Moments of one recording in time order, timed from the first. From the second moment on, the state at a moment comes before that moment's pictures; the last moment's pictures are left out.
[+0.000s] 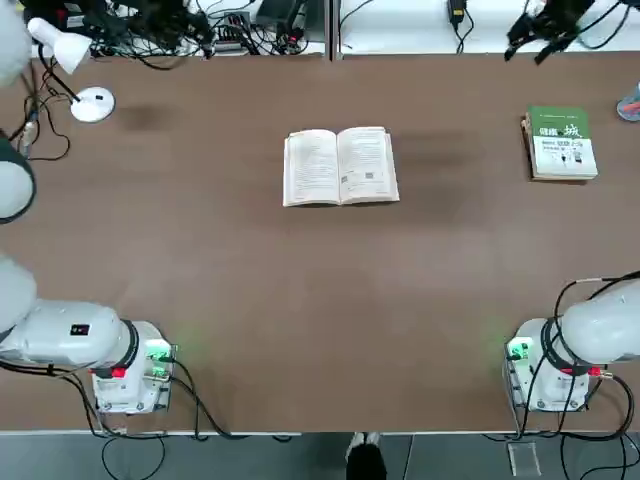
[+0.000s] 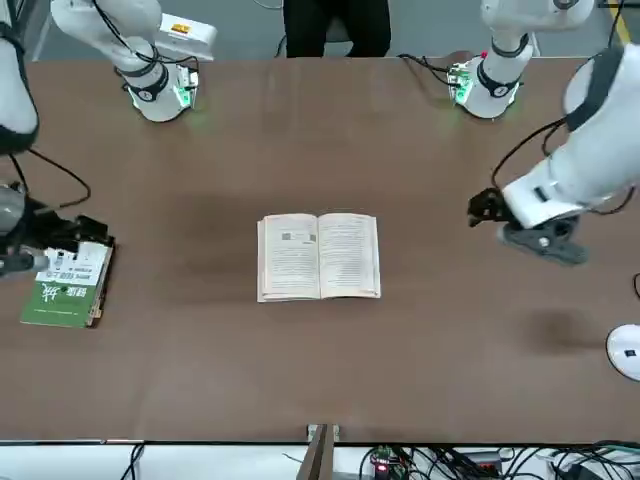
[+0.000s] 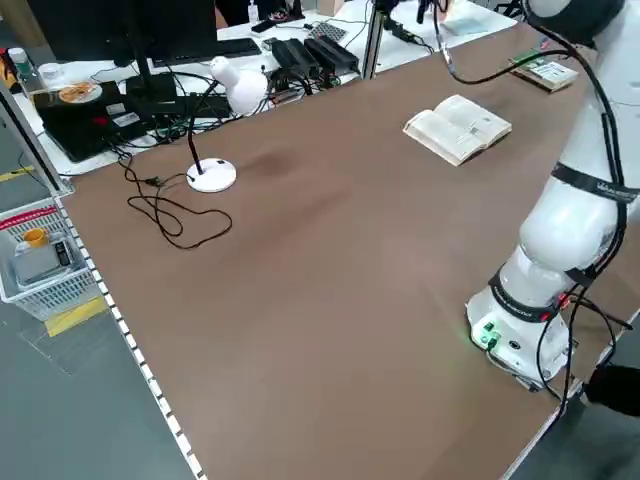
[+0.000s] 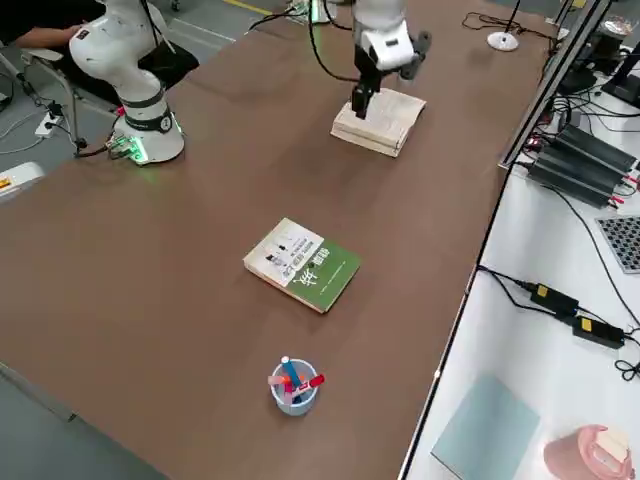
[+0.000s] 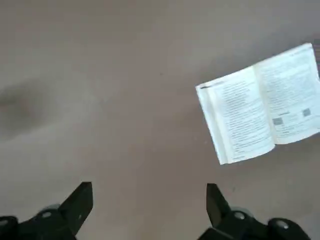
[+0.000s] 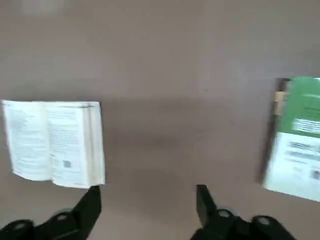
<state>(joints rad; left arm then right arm) -0.09 0.28 -0.28 -1.46 -0.05 1.75 0.02 0.06 0.24 -0.01 -1.62 0.31 1.81 -0.07</state>
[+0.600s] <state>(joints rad) -0.16 0.37 -0.28 -1.46 0.01 1.84 0.02 0.11 0.35 0.00 -1.62 0.47 1.90 -0.05</state>
